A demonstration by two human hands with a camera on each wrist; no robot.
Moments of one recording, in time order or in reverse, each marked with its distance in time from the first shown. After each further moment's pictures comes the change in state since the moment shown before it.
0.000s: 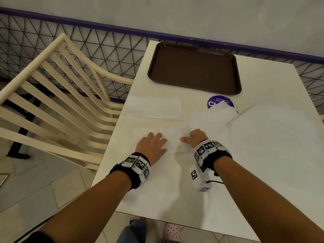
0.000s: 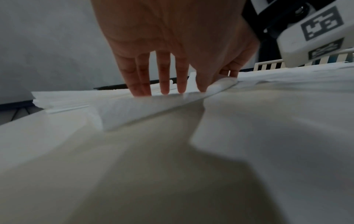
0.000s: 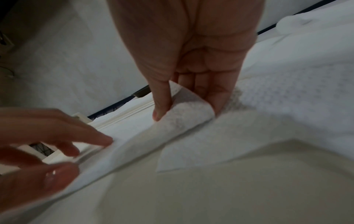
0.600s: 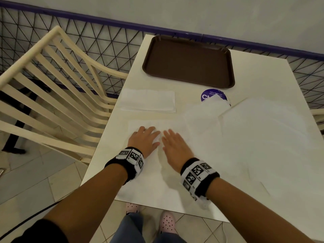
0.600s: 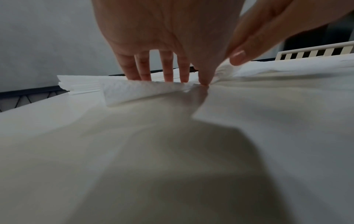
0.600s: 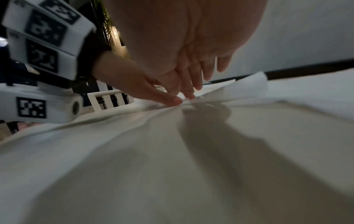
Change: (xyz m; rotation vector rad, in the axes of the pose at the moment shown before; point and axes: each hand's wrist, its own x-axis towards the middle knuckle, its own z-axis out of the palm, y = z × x) left_hand -0.007 0.006 0.014 -0.021 0.049 -0.077; right_hand -0.081 0.011 0.048 -0.606 0.181 -0.696
